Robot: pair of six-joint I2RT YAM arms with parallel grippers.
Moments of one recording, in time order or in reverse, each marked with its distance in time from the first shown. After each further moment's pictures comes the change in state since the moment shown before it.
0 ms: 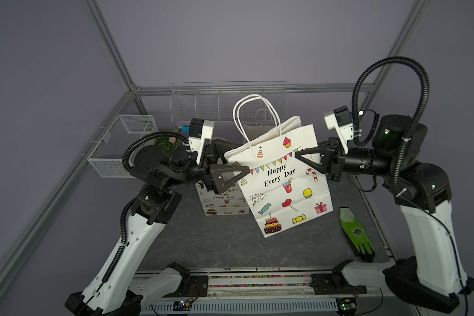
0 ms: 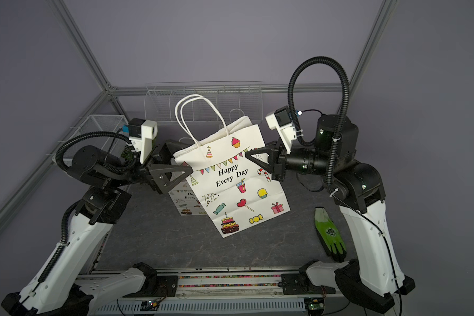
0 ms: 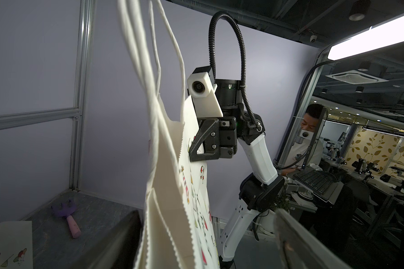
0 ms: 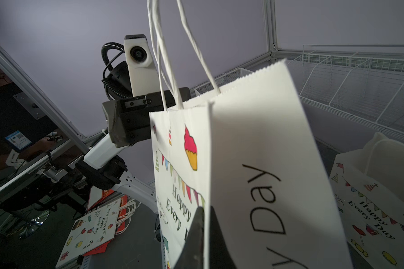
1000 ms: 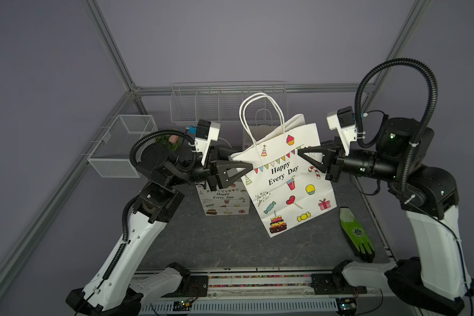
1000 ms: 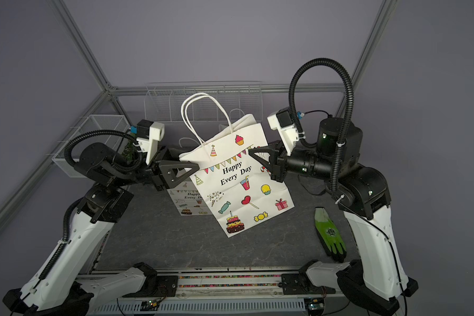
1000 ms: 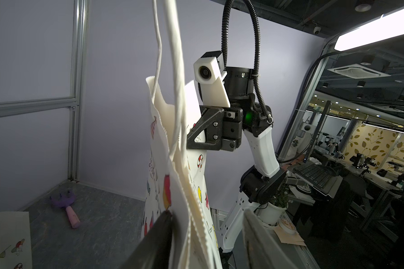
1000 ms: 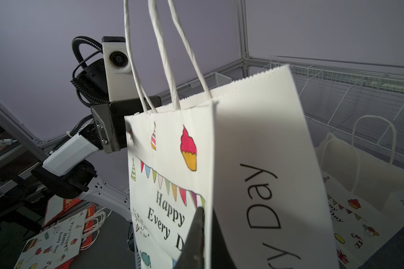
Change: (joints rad) left arm -0.025 0.017 0.019 -0.081 0.000 0.059; right arm 0.046 -0.020 0.017 -0.025 0.191 -0.046
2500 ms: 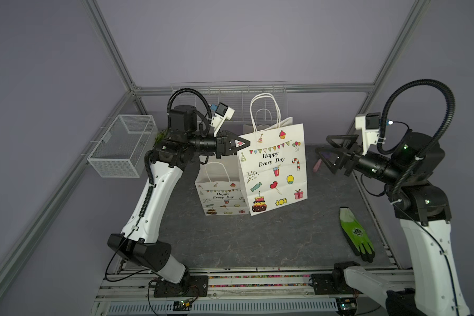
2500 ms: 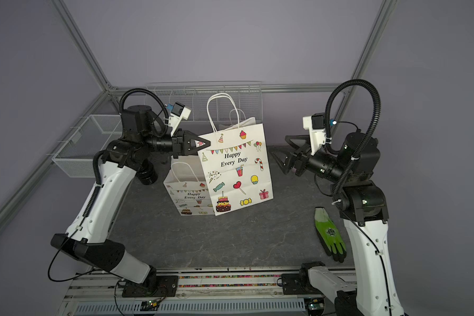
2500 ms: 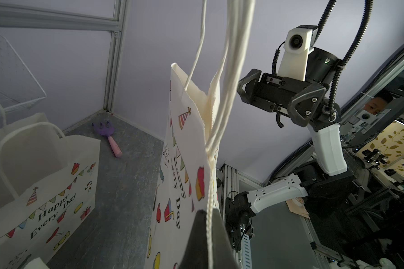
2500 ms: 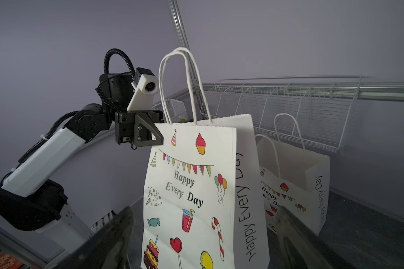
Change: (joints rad) left arm 0.203 0.476 0.485 -0.665 0.185 0.393; right arm -0.446 -0.204 -0.463 0.394 -0.208 0.117
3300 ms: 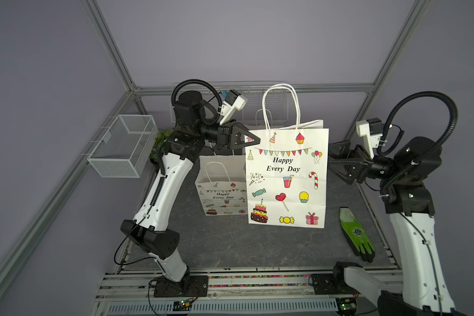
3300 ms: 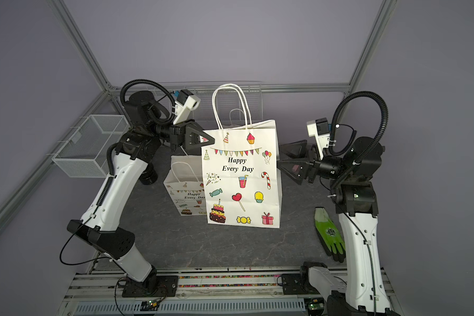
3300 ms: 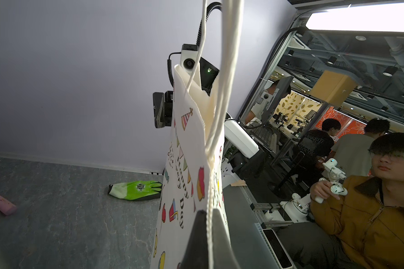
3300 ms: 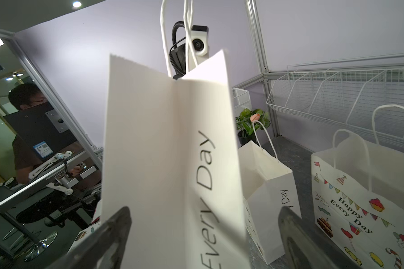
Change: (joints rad) left arm -0.086 0.122 0.182 0.338 0.355 -0.330; right arm -0.146 -0.026 -0.193 0.369 -0.568 0.246
